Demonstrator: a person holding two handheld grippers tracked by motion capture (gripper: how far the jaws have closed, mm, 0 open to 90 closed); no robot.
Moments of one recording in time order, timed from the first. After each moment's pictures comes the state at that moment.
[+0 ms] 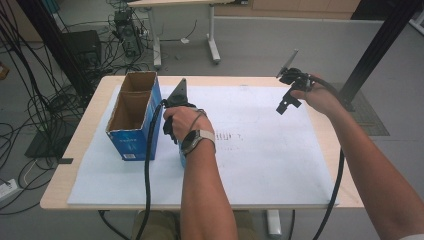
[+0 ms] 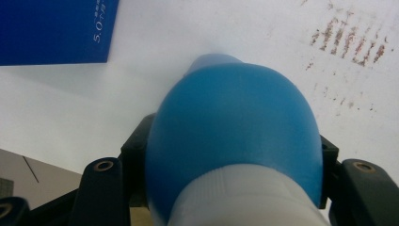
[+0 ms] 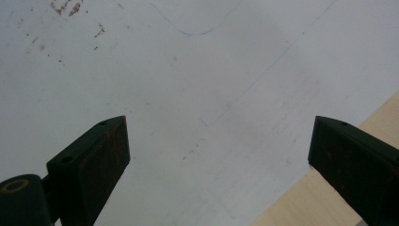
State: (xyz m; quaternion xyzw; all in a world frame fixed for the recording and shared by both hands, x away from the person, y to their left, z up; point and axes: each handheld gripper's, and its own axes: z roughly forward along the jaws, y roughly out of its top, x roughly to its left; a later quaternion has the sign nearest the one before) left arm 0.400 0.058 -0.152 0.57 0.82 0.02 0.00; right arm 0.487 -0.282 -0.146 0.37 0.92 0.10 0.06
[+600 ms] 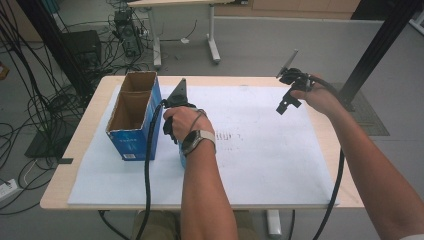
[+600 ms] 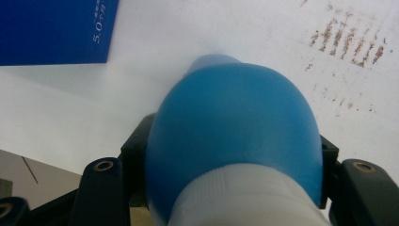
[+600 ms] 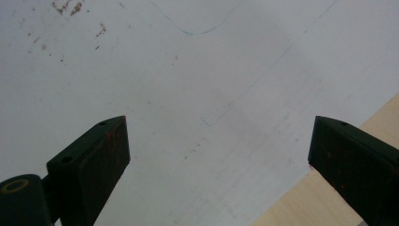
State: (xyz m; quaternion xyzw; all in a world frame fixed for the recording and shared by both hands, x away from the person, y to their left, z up) left arm 0.400 0.058 -0.152 0.57 0.82 0.02 0.01; right arm 0.488 -0.281 -0.147 0.37 0.92 0.10 0.05
